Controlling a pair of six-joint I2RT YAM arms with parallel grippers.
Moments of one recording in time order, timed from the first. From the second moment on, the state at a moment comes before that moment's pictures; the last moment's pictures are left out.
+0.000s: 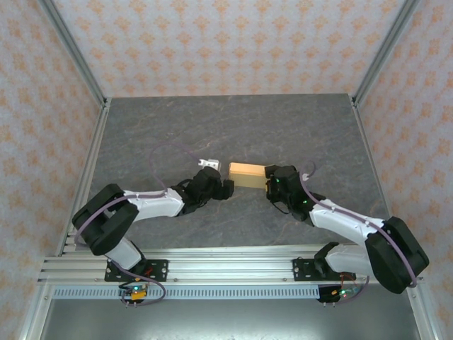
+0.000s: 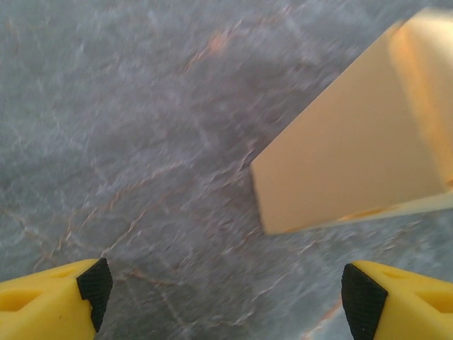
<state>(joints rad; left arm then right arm) -0.74 1.59 0.69 0.13 -0.24 -0.55 0.61 1.18 0.50 0.04 0.17 1.80</state>
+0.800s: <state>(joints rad) -0.66 1.41 1.05 -0.19 -0.18 -0.53 0.51 1.14 1.03 -0.59 0.21 0.74</state>
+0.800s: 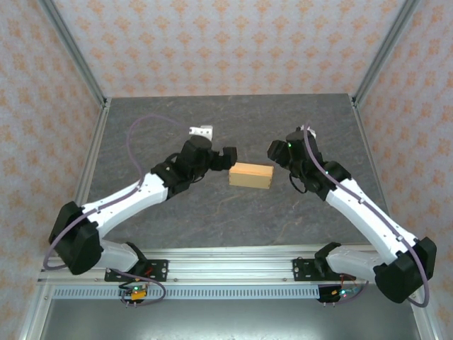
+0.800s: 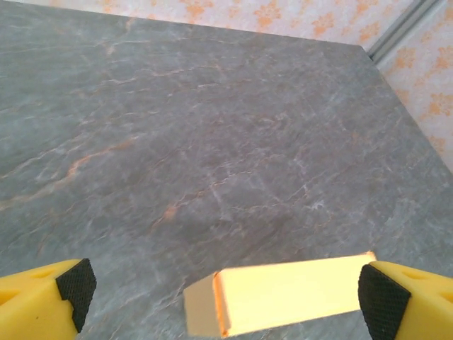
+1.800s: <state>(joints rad) -0.61 1.67 0.97 -0.01 0.00 -0.52 0.37 1.35 1.01 -0.63 -0.06 0.52</state>
